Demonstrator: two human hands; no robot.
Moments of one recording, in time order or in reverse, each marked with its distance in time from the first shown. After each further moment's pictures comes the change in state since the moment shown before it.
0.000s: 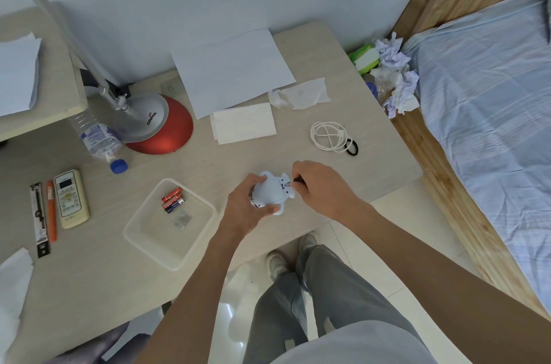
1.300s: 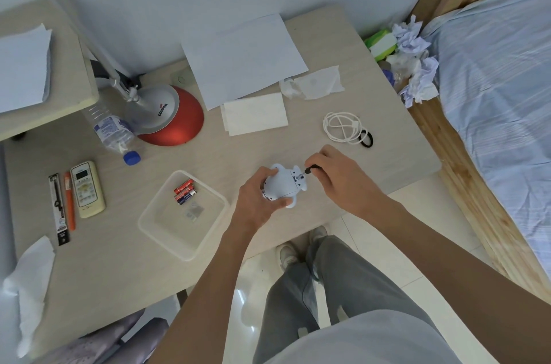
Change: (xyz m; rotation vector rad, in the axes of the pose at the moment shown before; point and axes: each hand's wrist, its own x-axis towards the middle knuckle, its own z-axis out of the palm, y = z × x) left_hand -0.006 0.007 -0.001 -0.023 0.028 0.003; right_hand -0.013 0.010 -0.008 0.083 0.141 -0.133
